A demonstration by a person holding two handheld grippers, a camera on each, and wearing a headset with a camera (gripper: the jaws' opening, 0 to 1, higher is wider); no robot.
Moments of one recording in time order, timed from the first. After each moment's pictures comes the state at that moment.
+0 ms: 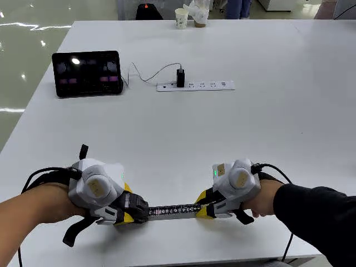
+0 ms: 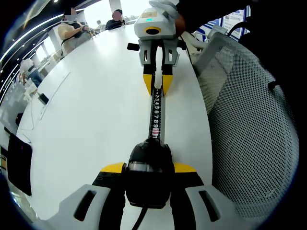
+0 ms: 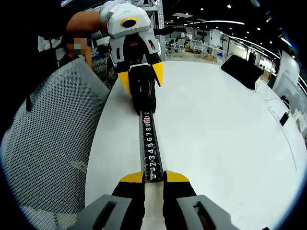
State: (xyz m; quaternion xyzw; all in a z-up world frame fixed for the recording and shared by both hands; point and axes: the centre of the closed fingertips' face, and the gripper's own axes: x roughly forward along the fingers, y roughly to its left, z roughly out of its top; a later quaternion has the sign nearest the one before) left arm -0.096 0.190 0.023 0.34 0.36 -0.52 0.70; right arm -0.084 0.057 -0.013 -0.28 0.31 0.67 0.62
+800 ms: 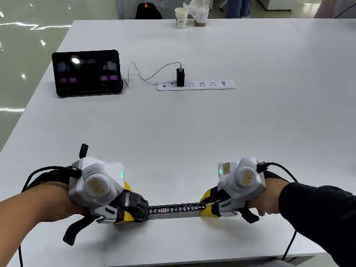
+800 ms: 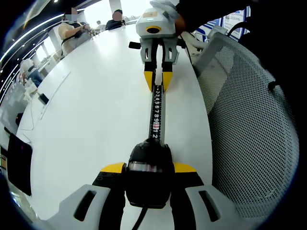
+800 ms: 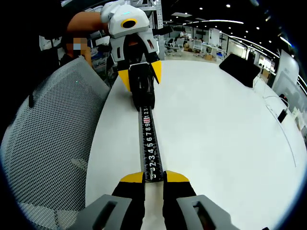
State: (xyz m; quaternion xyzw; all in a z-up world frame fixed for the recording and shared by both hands) left arm -0.096 0.190 0.022 0.34 0.36 -0.52 0.70; right arm -0.083 0.045 -0.013 -0.28 0.32 0.66 0.62
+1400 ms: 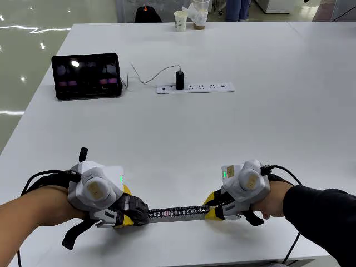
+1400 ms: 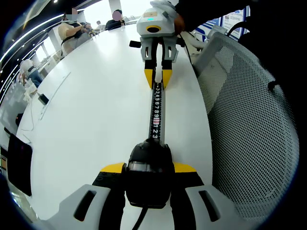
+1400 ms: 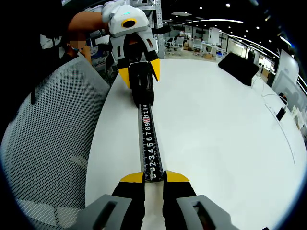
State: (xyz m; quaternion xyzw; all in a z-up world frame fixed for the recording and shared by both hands) left arm -0.096 0.190 0.021 0.34 0.36 -0.52 0.70; right arm -0.081 0.036 -0.014 -0.28 0.32 0.66 0.62
